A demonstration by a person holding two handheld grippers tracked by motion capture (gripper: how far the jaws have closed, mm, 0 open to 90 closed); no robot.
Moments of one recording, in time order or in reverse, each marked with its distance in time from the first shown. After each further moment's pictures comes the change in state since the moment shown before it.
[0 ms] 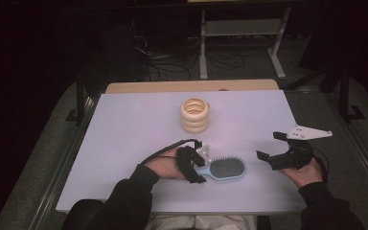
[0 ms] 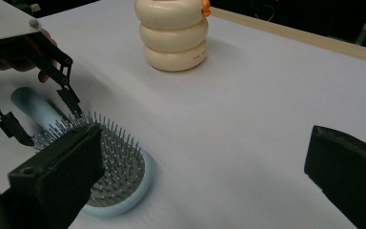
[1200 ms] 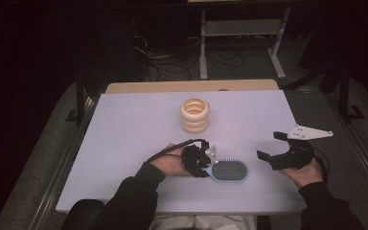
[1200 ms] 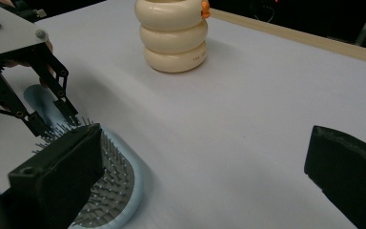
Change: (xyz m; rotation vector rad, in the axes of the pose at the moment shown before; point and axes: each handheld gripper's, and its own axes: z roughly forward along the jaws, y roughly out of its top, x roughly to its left) left arm 0.000 0.019 0.004 0.077 0.042 0.063; right arm 0.000 0.000 -0.001 -0.005 0.002 0.005
